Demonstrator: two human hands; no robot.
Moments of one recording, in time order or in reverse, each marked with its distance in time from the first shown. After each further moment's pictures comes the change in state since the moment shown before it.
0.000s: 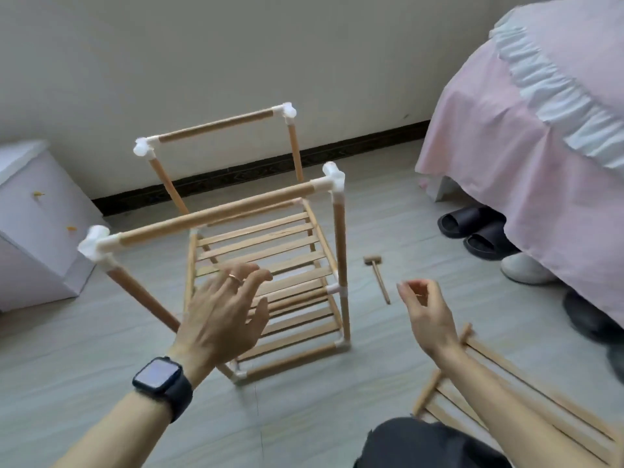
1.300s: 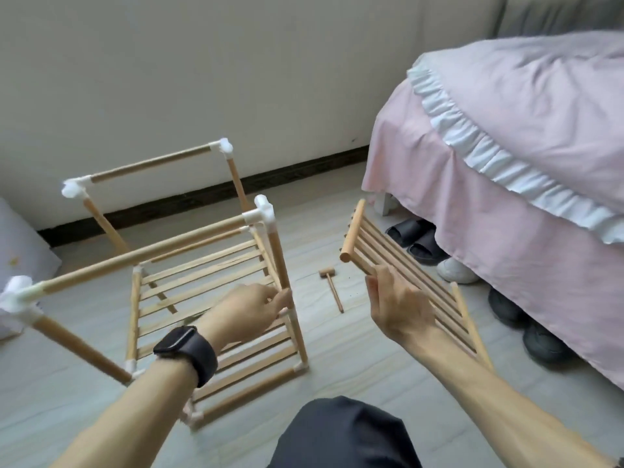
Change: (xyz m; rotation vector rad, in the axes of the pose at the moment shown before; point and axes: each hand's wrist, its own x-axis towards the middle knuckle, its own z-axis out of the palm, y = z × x) left_hand 0.076 0.104 0.005 -0.364 -0.699 -0.468; right_hand -0.014 -0.029 -0.079 -0.790 0.316 -0.792
